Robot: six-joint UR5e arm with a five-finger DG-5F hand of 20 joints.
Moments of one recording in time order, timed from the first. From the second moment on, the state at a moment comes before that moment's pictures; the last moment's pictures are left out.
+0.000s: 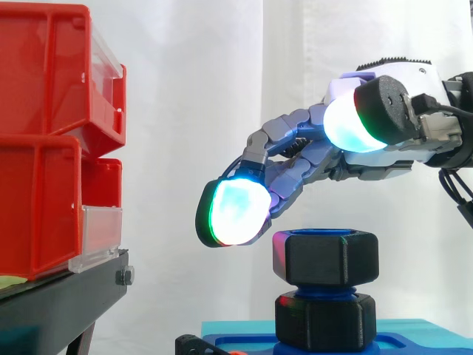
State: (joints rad) arm 0.03 -2.25 -1.09 -2.94 -1.83 -1.19
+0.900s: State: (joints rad) arm 0.02 -2.25 -1.09 -2.97 -1.84 -1.19
